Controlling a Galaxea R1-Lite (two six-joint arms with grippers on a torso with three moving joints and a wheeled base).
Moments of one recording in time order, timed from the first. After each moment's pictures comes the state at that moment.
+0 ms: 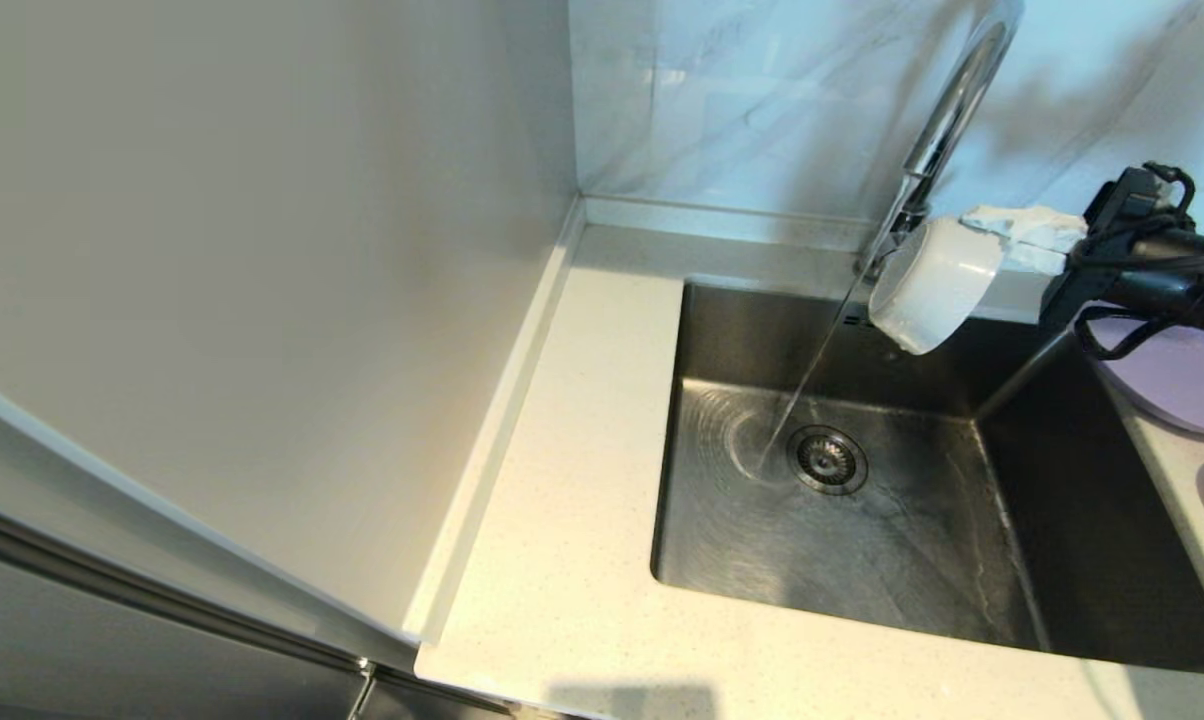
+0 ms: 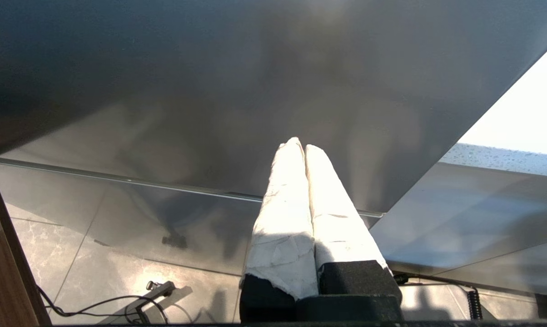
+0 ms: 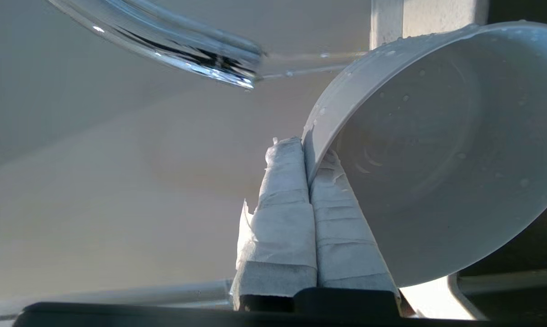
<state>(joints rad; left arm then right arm) 0.00 0.00 0.00 0.00 0.00 0.00 -0.19 1.79 -1.16 -0.91 1.08 1.55</state>
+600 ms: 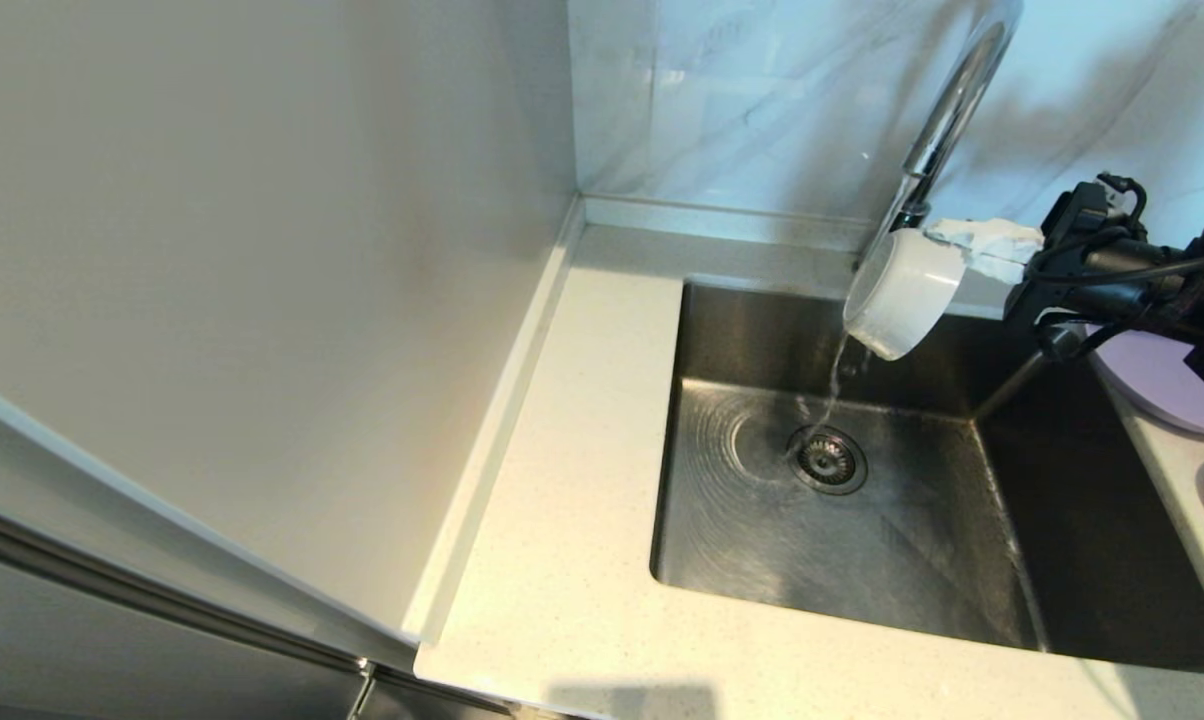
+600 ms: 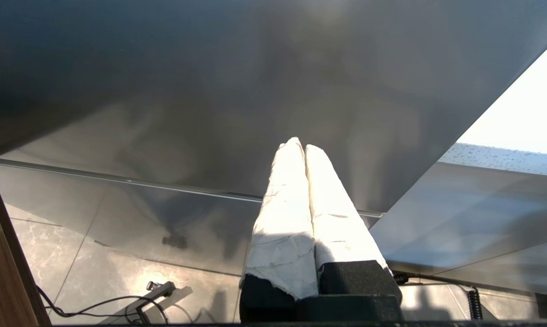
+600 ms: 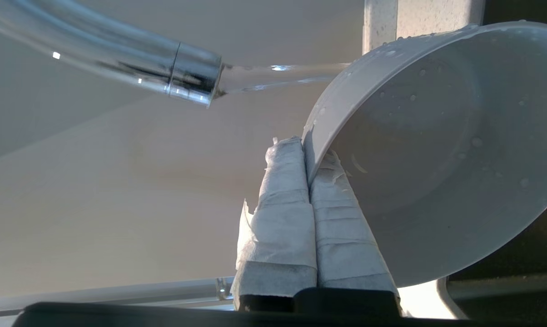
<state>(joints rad) 0.00 0.00 0.00 0.00 0.00 0.00 -0.15 1.86 -1.21 -0.91 1.09 1.52</state>
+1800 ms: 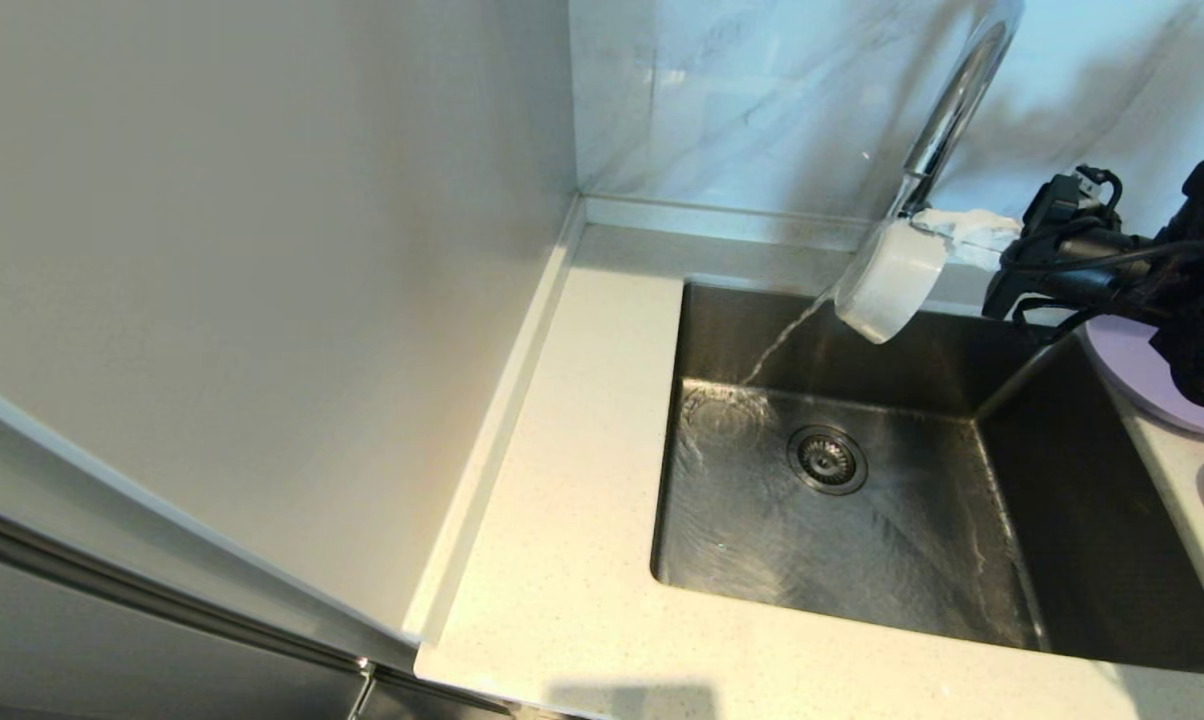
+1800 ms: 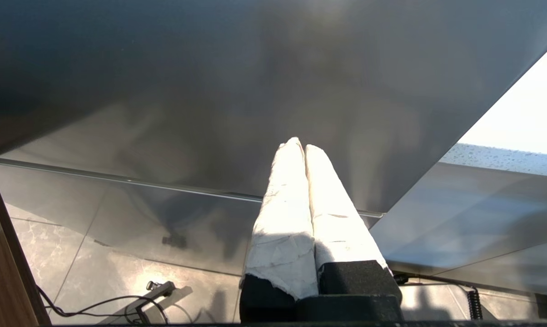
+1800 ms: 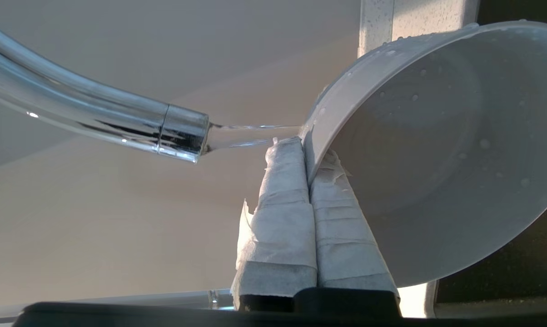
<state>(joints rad) 0.00 0.00 0.00 0.00 0.00 0.00 -0.15 1.95 -1.34 -0.89 1.08 1.52</state>
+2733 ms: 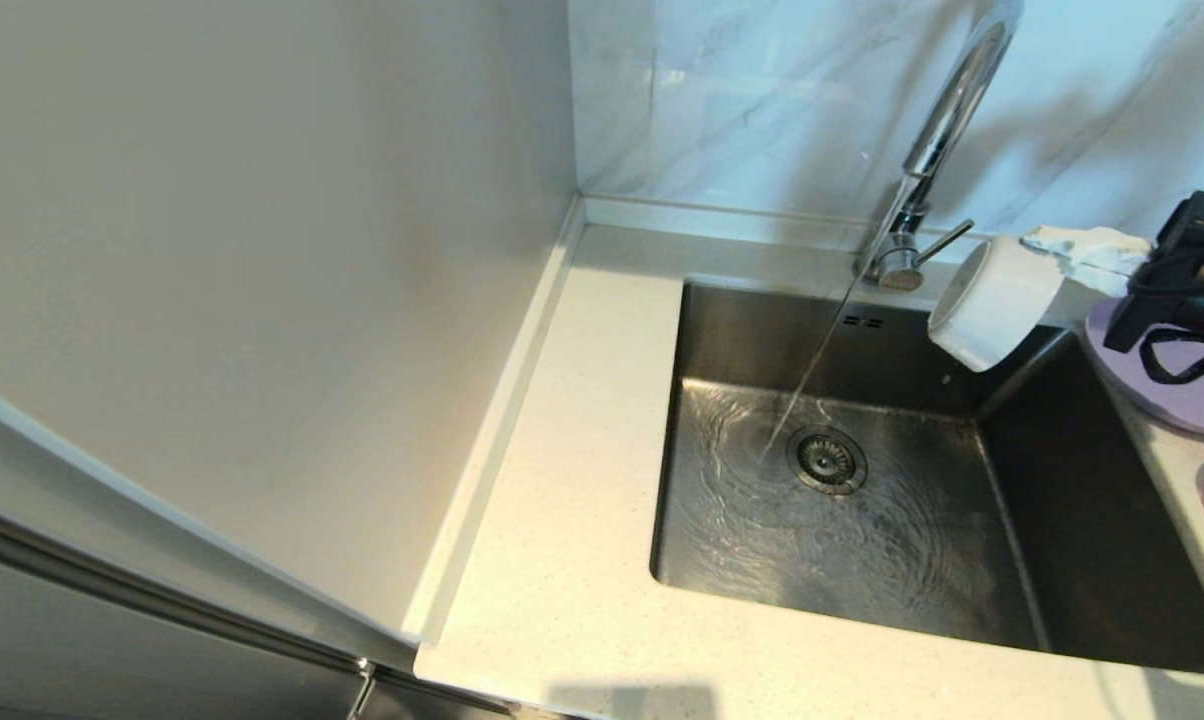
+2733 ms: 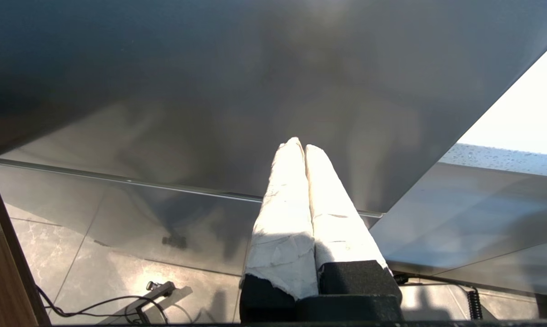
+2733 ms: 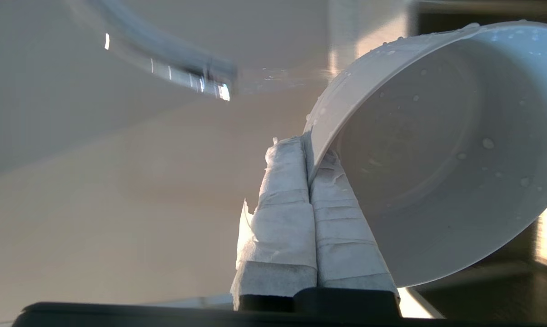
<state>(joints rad) 0.00 0.00 0.00 0.00 0.00 0.00 -0.32 1.72 -1.06 -0.85 1.09 1.42</state>
